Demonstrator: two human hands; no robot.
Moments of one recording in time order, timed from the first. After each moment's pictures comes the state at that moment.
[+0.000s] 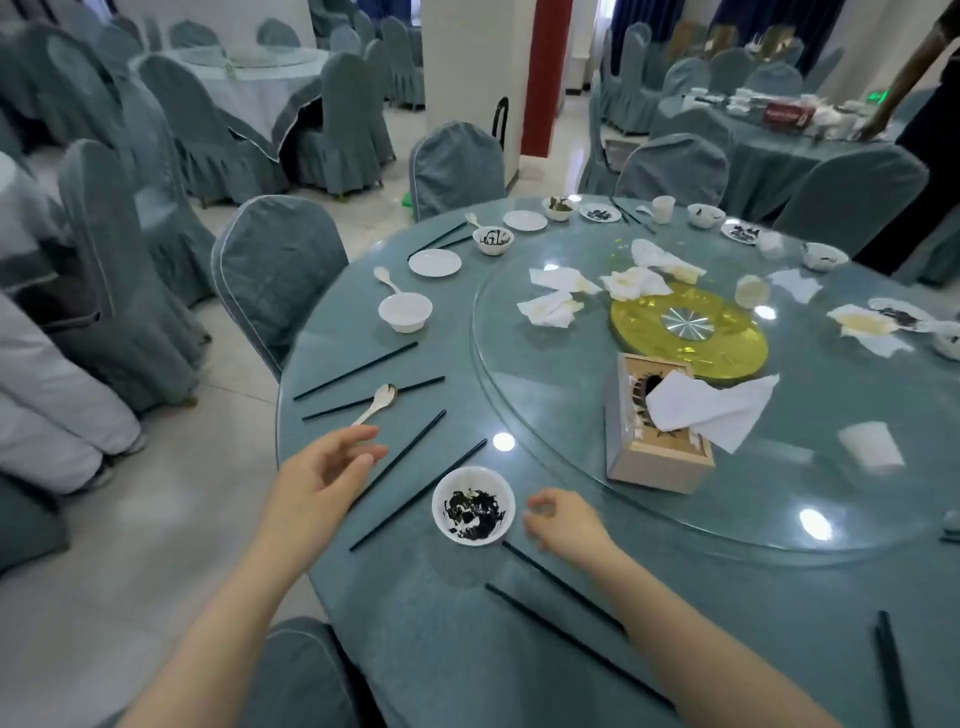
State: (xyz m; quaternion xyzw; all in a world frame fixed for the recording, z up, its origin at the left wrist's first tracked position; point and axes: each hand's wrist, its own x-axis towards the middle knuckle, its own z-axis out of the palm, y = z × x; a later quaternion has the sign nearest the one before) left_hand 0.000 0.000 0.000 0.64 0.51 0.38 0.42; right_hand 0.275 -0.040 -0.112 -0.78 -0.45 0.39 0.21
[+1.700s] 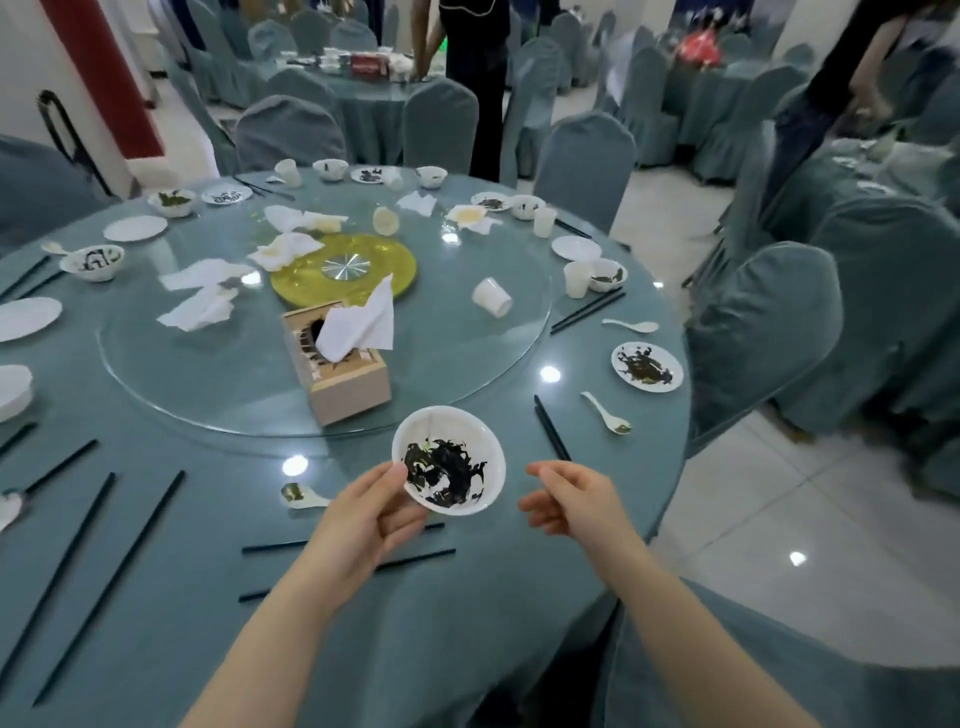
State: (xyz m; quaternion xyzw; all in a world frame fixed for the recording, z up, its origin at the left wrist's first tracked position) left_hand 0.222 -0.148 -0.054 0.52 0.27 0.05 0.81; right_hand 0.352 -0.347 -0.045 -0.73 -0.04 0.30 0.61
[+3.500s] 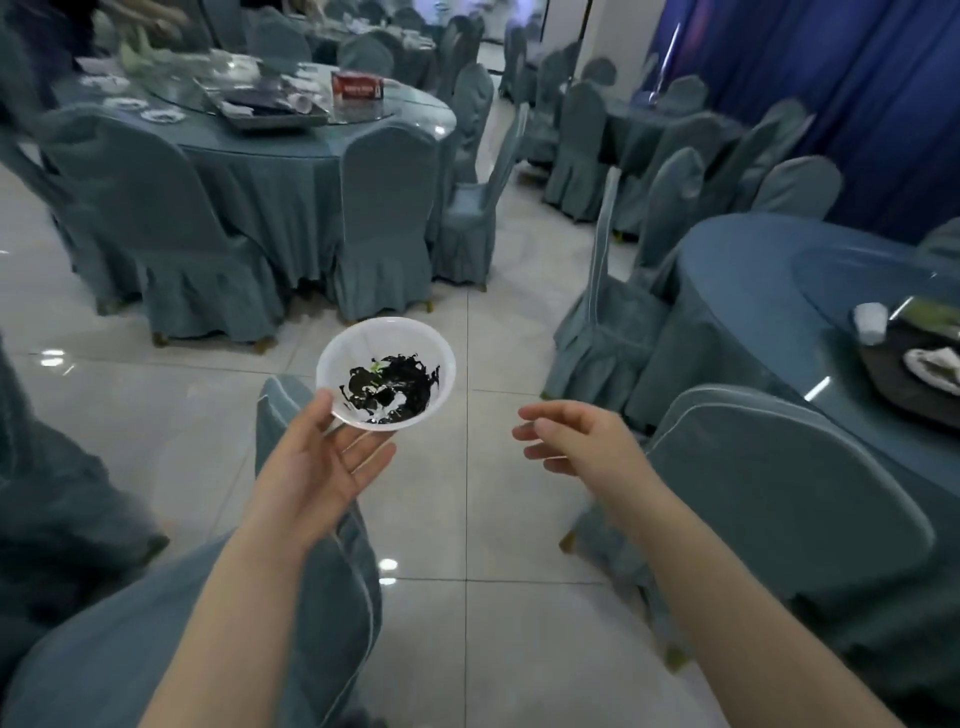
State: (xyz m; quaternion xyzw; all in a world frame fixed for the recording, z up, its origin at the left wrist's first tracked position) left_hand 0.309 -0.955 0.003 0.42 0.00 -0.33 0.85; right_hand 0.167 -1.168 0.048 -0.76 0.27 -0.09 0.59
